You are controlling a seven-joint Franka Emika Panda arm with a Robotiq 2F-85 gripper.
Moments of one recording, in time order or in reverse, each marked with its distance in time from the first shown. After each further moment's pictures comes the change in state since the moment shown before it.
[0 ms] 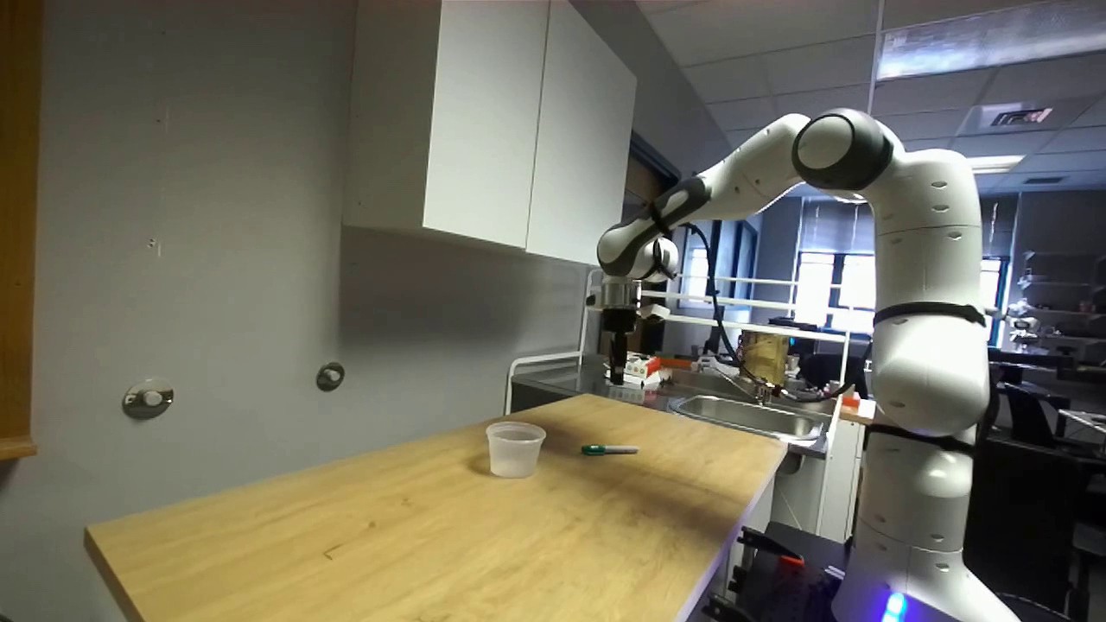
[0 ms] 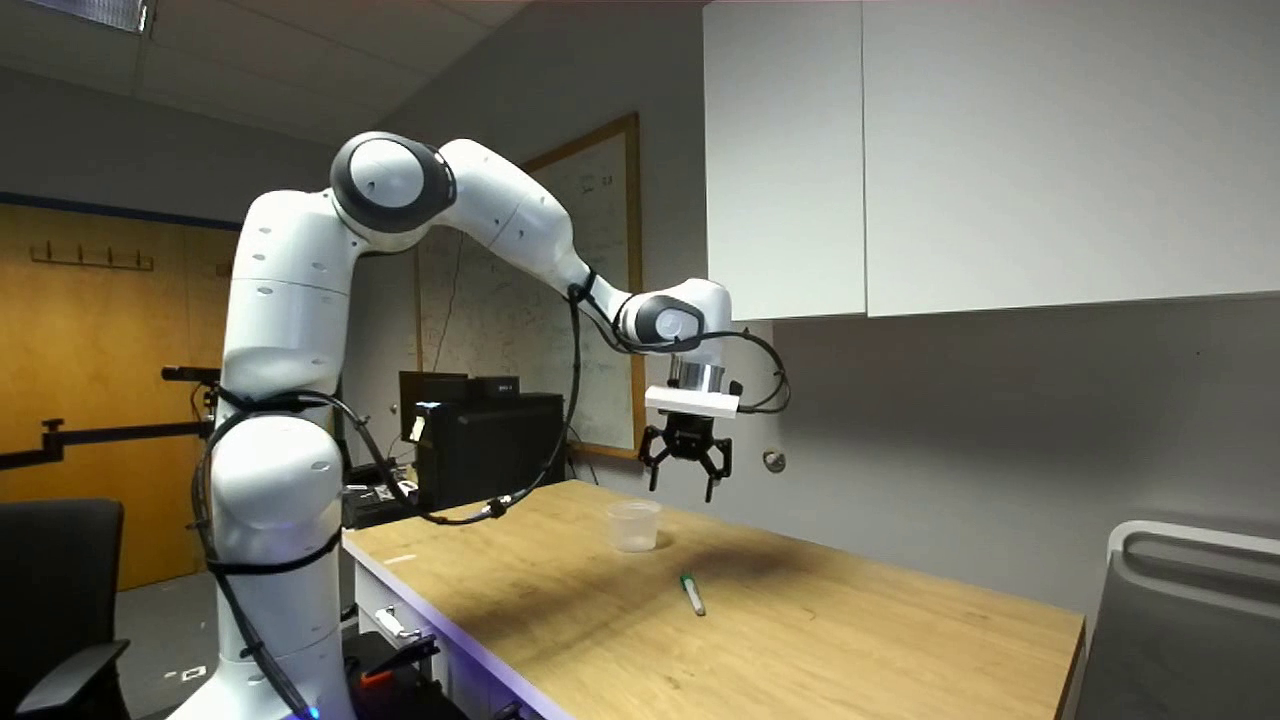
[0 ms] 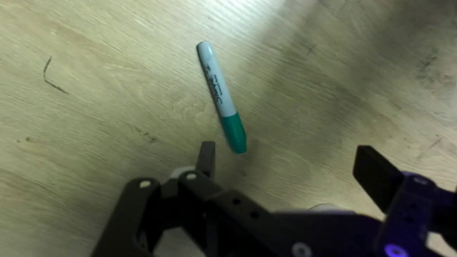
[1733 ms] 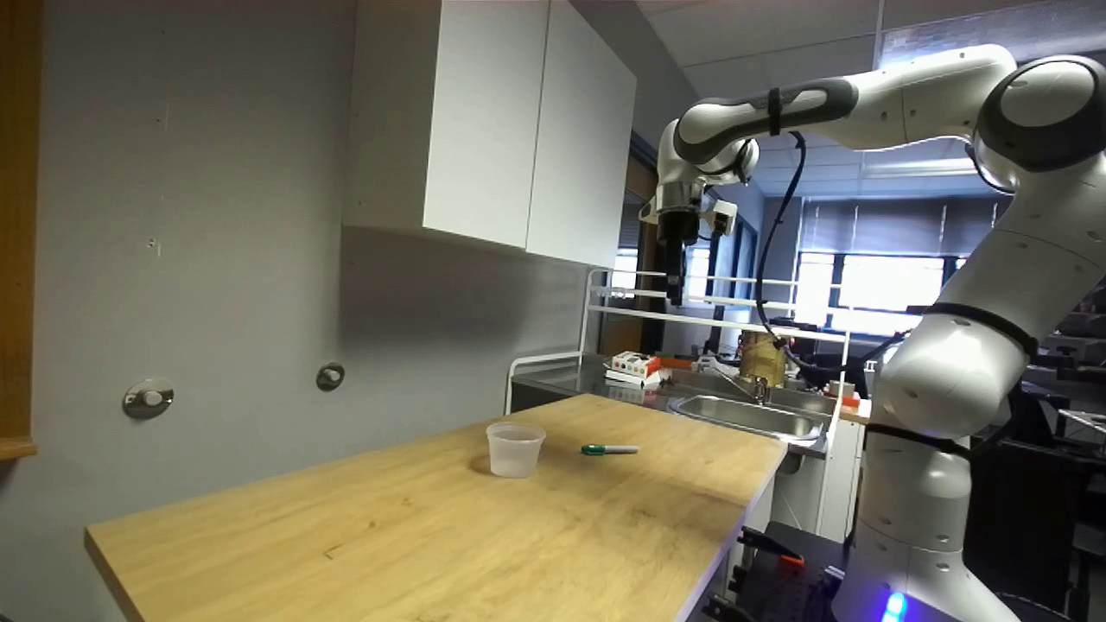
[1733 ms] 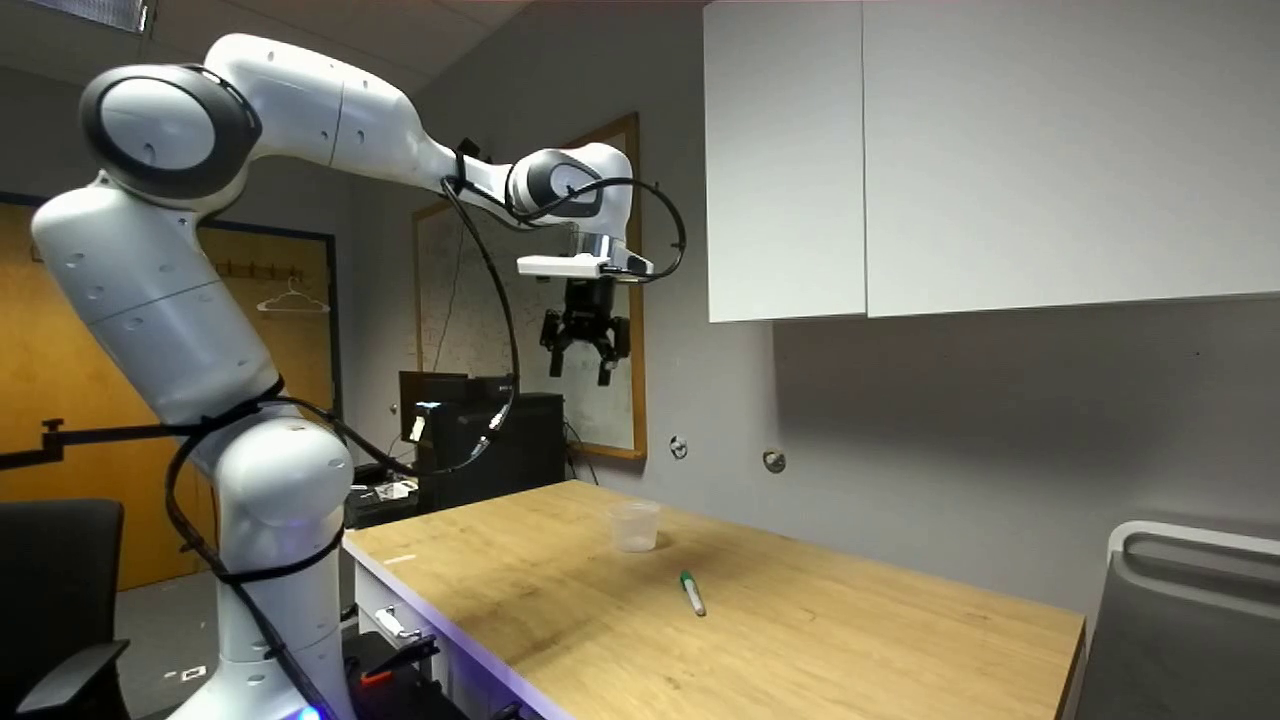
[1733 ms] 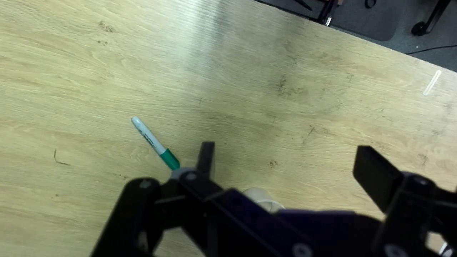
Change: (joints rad) arm 0.119 -0.593 0.007 -0.126 -0.089 -0.437 0.472
